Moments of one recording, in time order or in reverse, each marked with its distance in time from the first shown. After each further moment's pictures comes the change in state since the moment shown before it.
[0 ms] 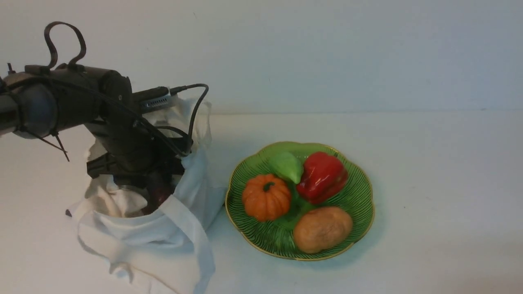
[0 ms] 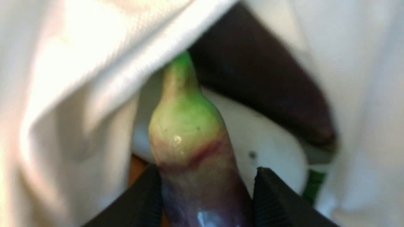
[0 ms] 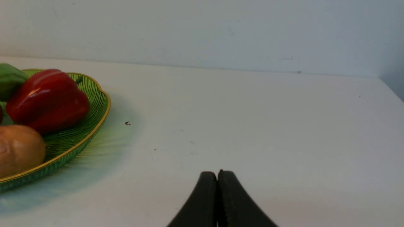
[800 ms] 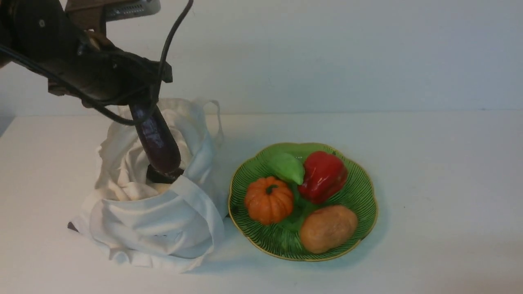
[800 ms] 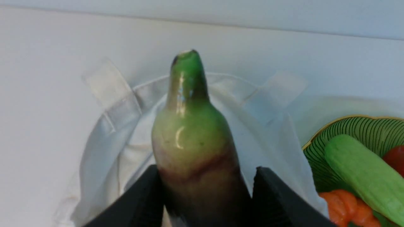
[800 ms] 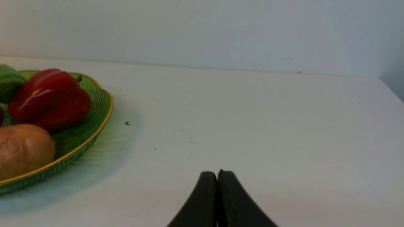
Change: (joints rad) right arm 0.000 0.000 0.000 0.000 0.000 0.000; left arm 0.000 -0.289 -0.054 -0.009 -0.059 0.229
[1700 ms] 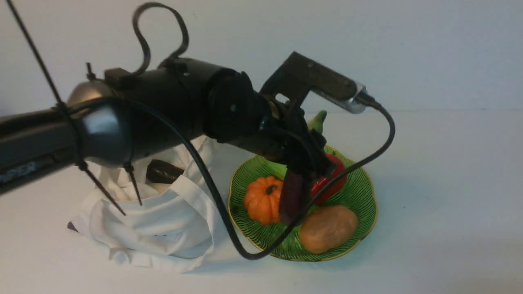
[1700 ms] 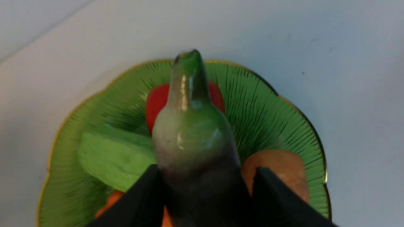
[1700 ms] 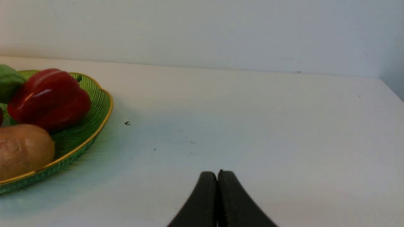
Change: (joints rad) right arm 0.000 0.000 0.000 0.000 0.000 0.000; left arm -0.468 0.235 -0.011 -0.171 -0.230 0.468
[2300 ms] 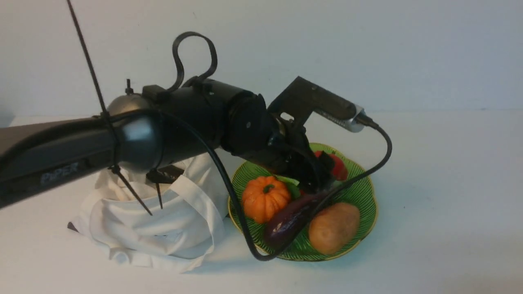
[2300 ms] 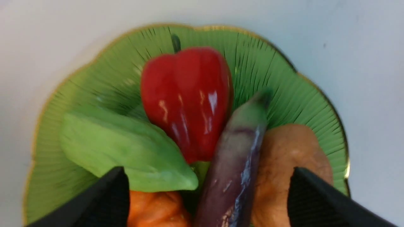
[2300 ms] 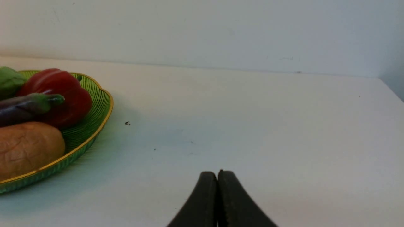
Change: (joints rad) right arm 0.000 0.000 0.000 0.000 0.000 0.000; left arm 0.000 0.005 -0.004 0.052 -0.002 -0.053
